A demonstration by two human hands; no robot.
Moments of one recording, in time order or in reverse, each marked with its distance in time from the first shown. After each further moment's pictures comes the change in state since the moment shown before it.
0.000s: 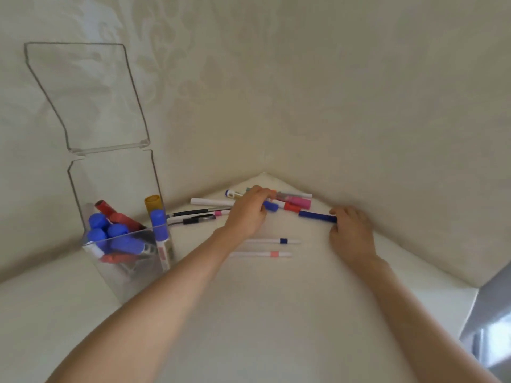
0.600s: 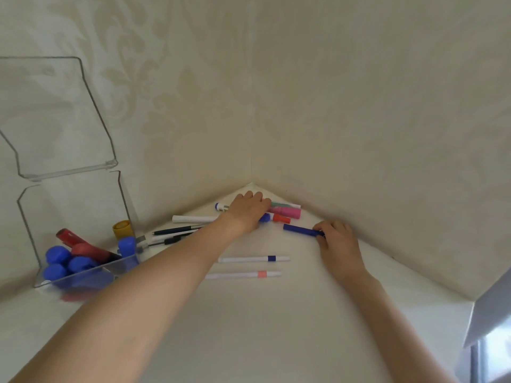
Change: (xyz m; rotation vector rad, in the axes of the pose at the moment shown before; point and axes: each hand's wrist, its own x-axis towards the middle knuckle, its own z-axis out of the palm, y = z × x) left_hand 0.059 0.000 0.010 0.686 -0.300 0.190; right_hand 0.005 0.007 0.011 0.140 0.004 -0.062
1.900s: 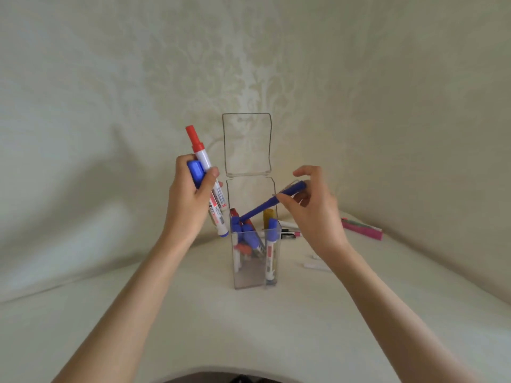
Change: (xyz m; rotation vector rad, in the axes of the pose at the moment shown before) left_hand -0.305 -0.096 -0.122 -1.000 1.108 -0.473; right_hand -0.081 -0.280 -0.080 0.877 0.061 -0.413
